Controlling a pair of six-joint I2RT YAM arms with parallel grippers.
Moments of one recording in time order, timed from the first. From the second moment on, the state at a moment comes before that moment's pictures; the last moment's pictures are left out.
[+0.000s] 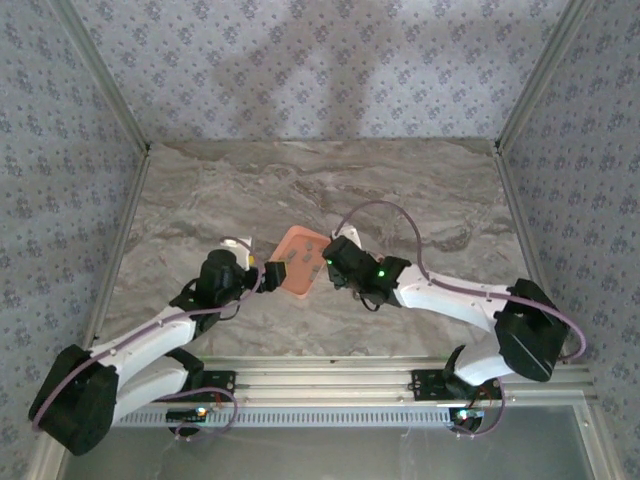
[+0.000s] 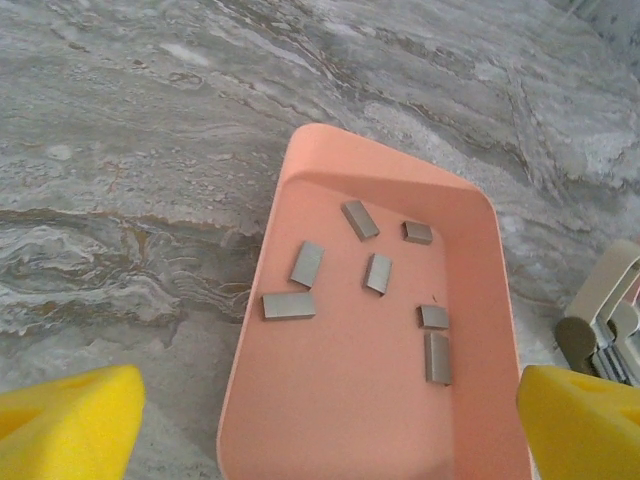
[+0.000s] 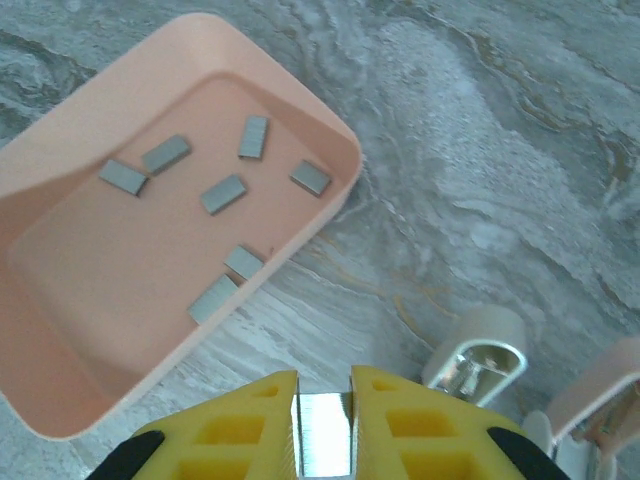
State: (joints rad) left arm -0.55 1.01 0.33 0.19 0.05 -0.41; right arm 0.96 1.41 0.89 -0.38 0.39 0.53
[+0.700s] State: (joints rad) left arm -0.59 1.24 0.40 0.32 0.02 -0.31; right arm 0.96 1.37 0.75 -0.42 0.45 0.77
